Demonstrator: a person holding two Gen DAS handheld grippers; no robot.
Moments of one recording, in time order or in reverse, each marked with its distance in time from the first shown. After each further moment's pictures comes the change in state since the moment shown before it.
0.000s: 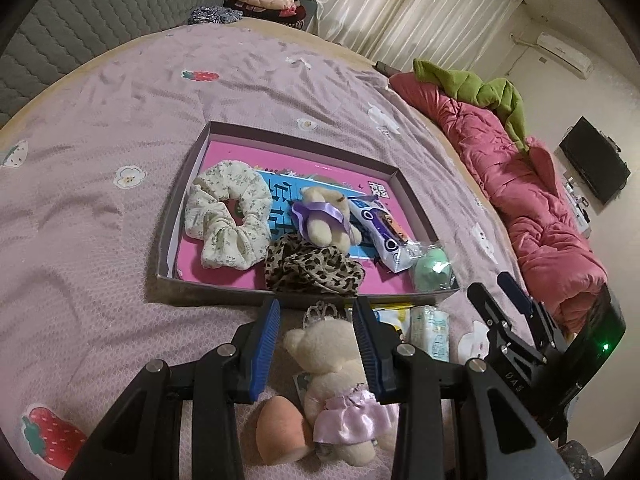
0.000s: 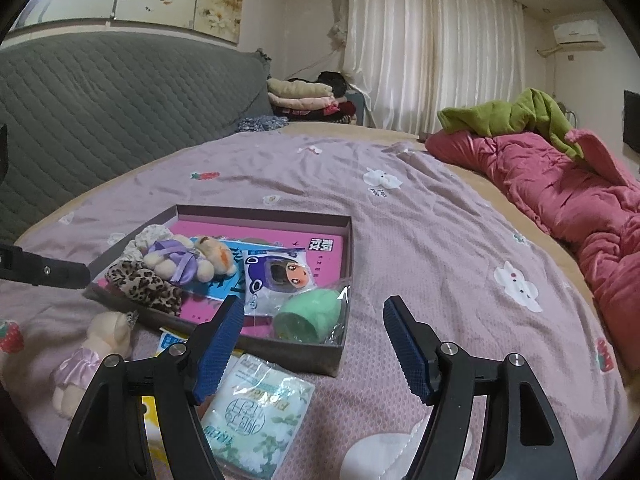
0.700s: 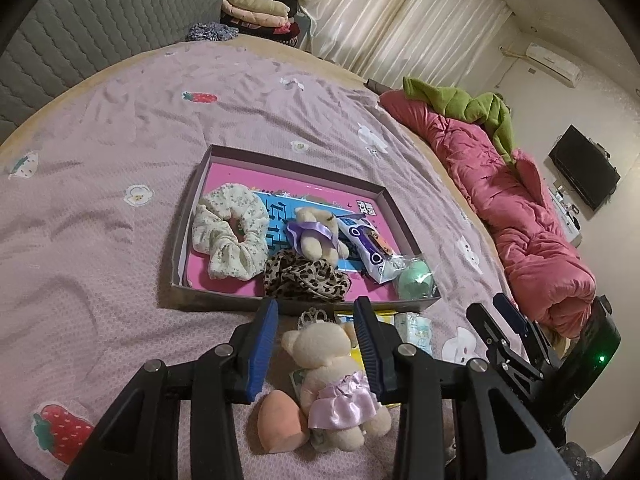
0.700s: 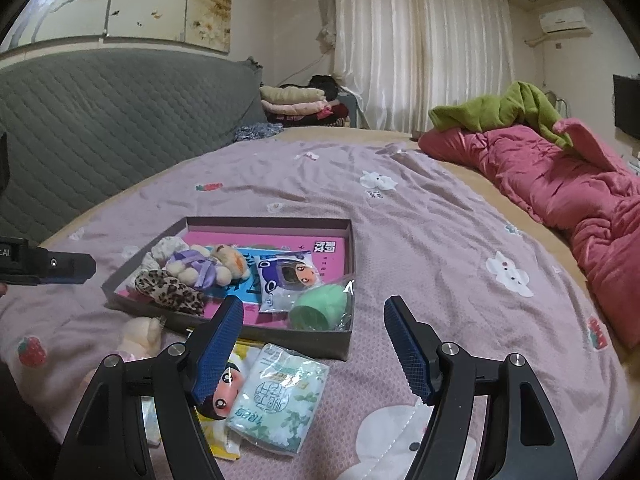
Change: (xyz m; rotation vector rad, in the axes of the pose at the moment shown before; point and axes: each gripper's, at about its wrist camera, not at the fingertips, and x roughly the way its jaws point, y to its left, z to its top) left arm -0.031 -0.001 -0.003 0.006 -0.064 -0.022; right arm -0.035 0.005 0.002 0.063 -0.007 0.002
